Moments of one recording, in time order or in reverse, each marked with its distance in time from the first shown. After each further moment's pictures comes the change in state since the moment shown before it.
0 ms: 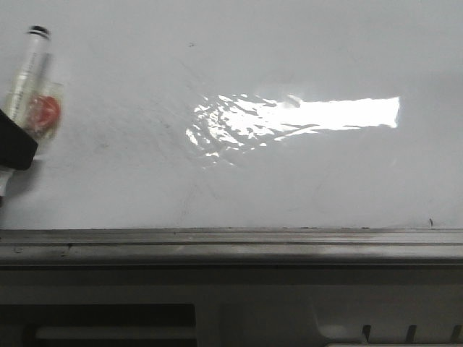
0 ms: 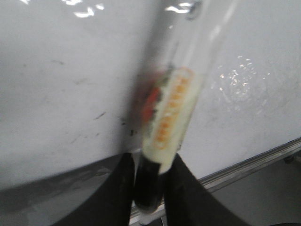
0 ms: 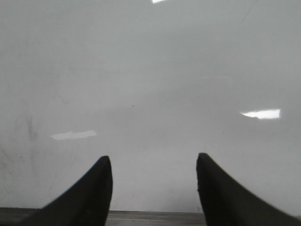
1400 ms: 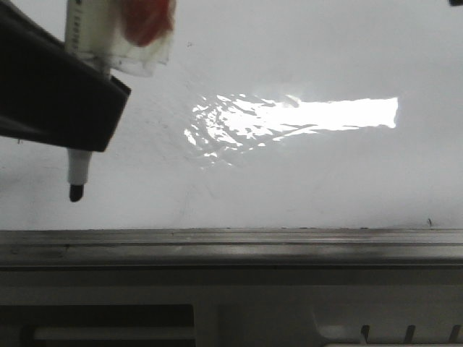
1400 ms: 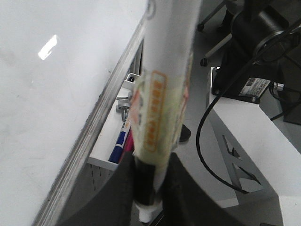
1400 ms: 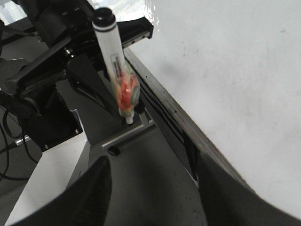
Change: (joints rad) left arm -0.297 -0.068 0.000 -0.451 0.225 1.072; right arm 0.296 0.362 -0.010 0.954 0.080 -1.197
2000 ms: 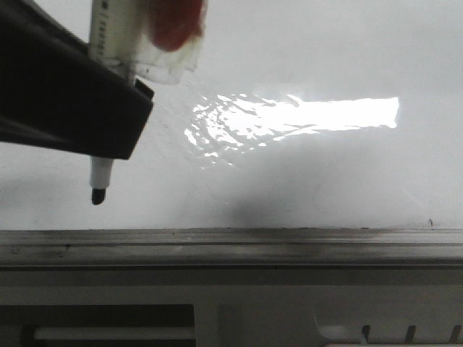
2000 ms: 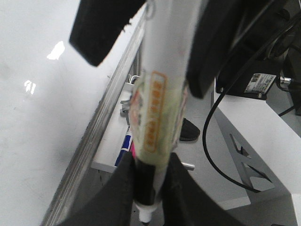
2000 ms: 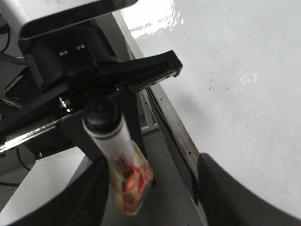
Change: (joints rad) left arm -0.075 0.000 0.000 0.000 -0.081 0.026; right arm 0.331 0.306 -0.144 0.035 -0.292 -0.116
